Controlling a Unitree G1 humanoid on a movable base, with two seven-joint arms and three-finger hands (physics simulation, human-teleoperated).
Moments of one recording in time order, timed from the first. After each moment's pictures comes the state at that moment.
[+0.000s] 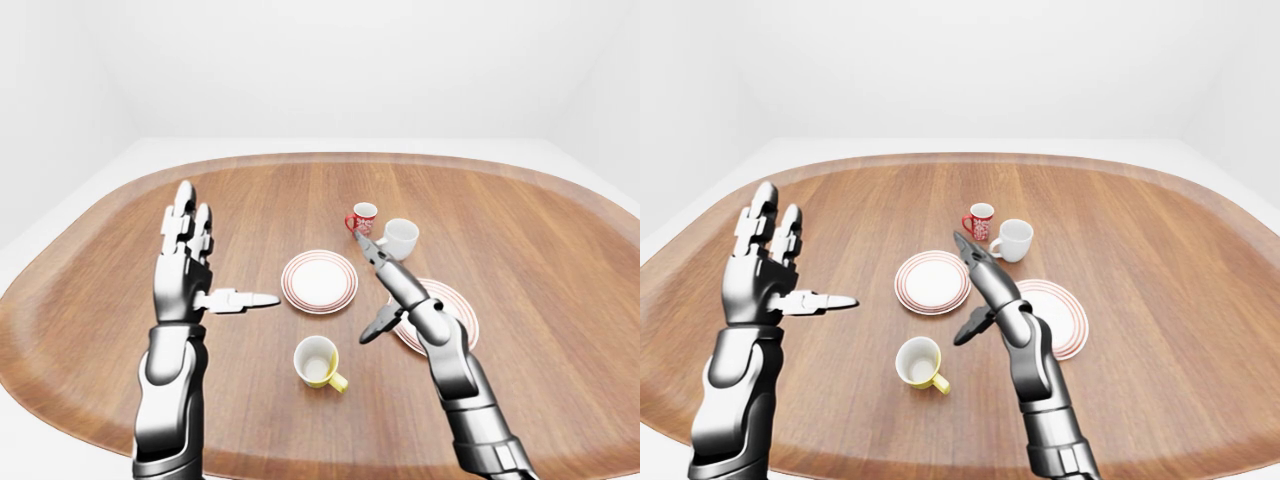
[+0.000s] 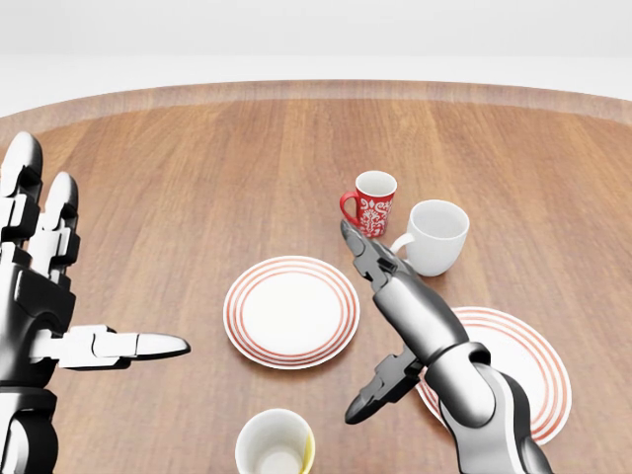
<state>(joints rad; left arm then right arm) -0.07 0.08 0.16 -0.40 -0.09 0.09 -0.09 -0.22 -0.07 0.05 0.02 -0.65 0.03 0.37</state>
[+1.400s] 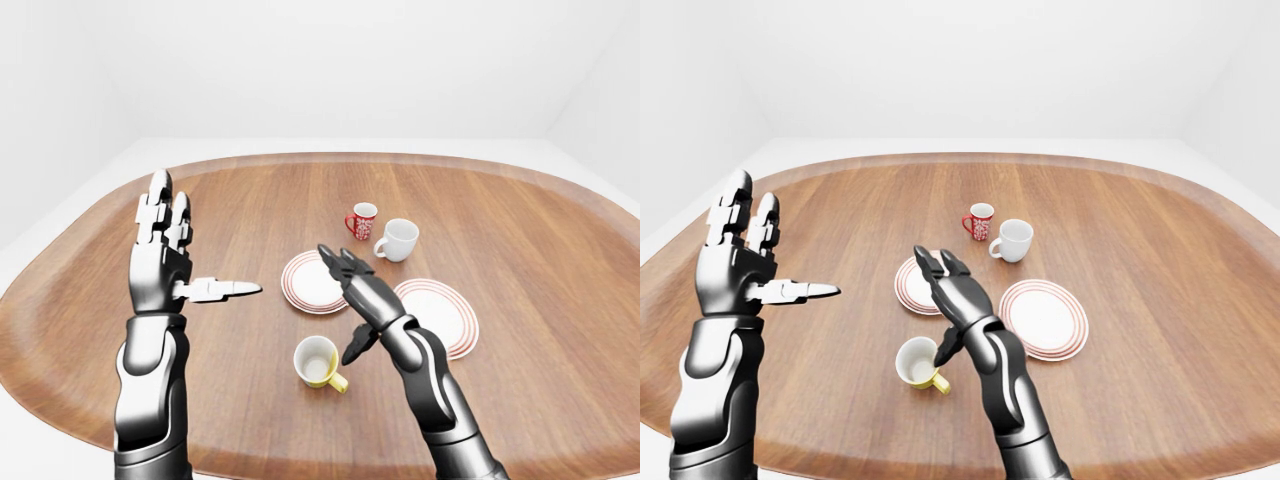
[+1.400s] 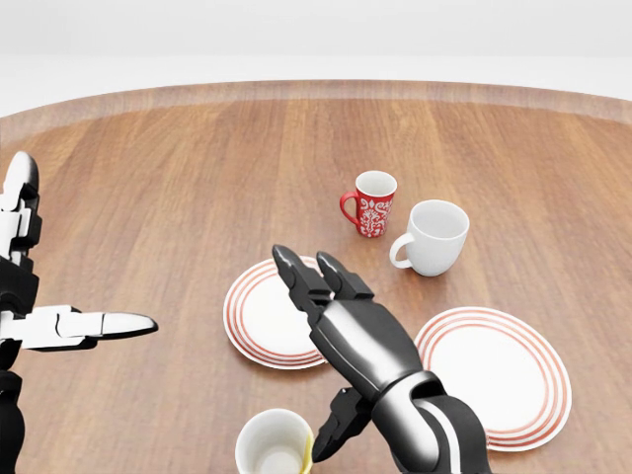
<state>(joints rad) -0.13 0.14 0.24 -0.37 -0.12 0.09 -0.10 -0.12 0.02 0.22 -0.15 -0.93 0.02 0.39</state>
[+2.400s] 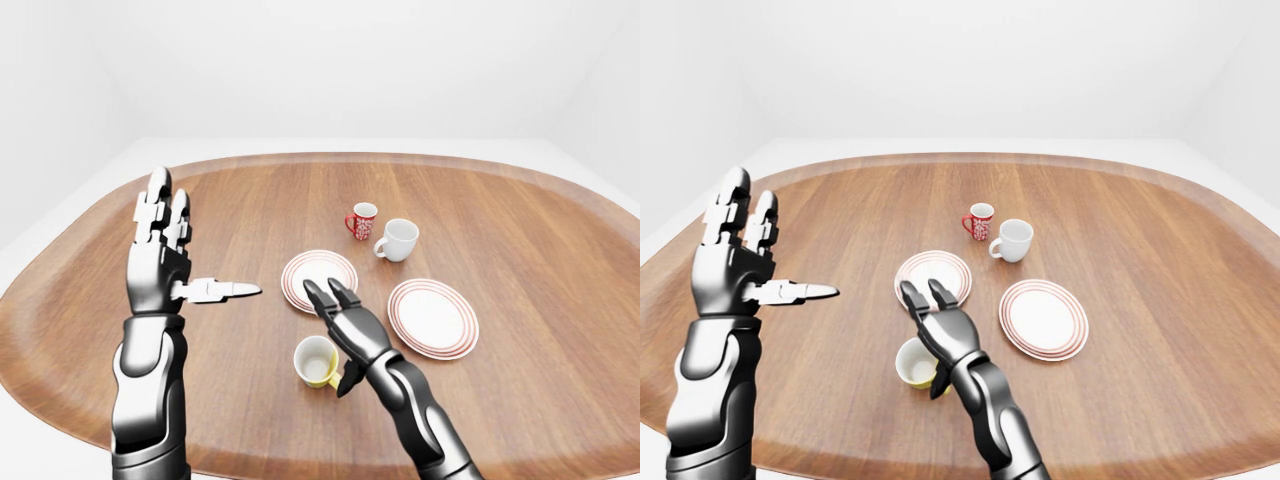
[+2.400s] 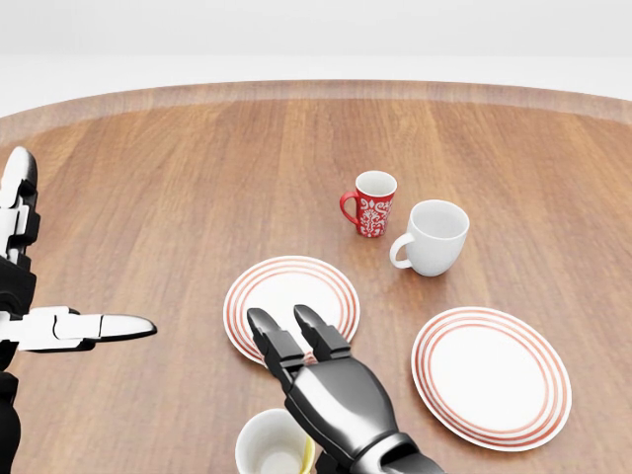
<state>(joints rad) -0.12 0.14 0.24 -0.39 -0.12 0.09 -0.12 0.03 0.01 0.34 -0.08 -1.08 -0.08 0.24</state>
